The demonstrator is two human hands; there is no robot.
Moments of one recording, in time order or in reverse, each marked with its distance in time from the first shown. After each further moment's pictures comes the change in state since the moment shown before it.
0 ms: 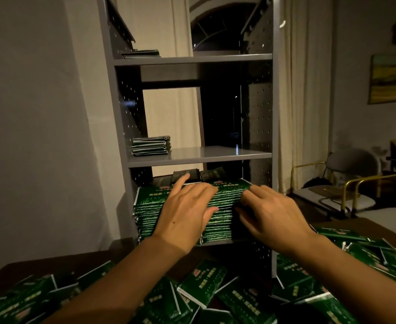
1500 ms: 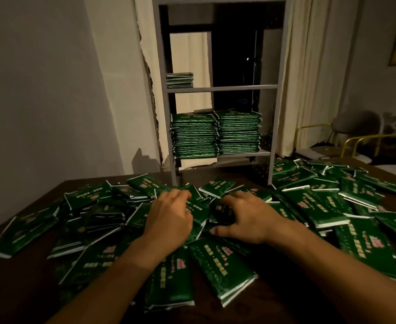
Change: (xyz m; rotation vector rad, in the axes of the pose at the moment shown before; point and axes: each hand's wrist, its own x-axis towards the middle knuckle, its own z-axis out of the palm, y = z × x) left_hand -0.198 0.070 -0.098 -0.140 -0.420 -0.546; right_hand -0.117 -0.162 -0.039 0.283 -0.762 0.236
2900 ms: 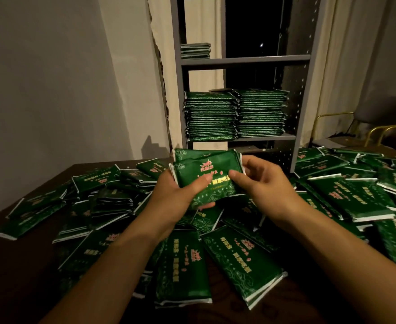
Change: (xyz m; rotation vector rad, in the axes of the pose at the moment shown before) left_hand -0.002 0.003 -0.022 -1.257 0.006 -0.356; right_hand 0.011 -0.021 0.002 1.193 0.266 -0.053
